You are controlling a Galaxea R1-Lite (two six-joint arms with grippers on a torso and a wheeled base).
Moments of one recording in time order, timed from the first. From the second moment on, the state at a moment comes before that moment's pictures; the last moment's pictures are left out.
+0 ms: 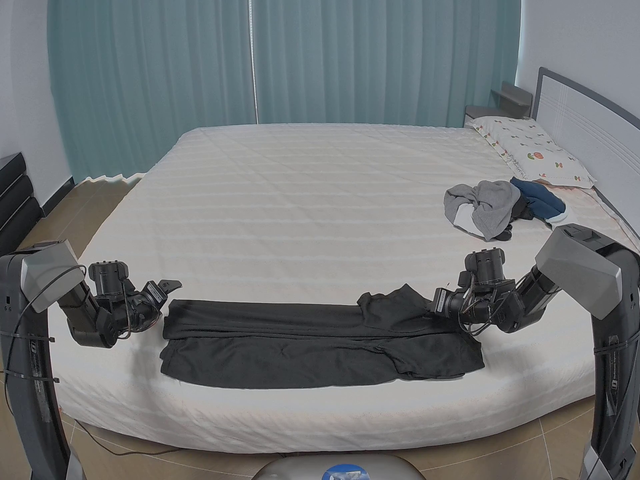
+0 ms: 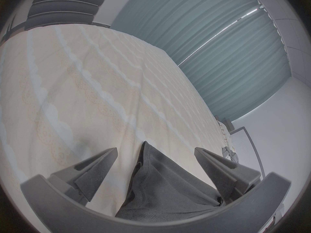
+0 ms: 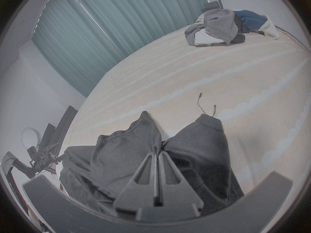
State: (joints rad) left arm 0.17 2.43 -0.96 -0.93 -0.34 -0.73; right arm 0.21 2.44 -1.16 -0.62 0.16 0.47
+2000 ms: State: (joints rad) left arm 0.08 2.25 -0.82 -0.66 -0.12 -0.77; right arm 0.35 2.15 -0.98 -0.50 0.05 0.91
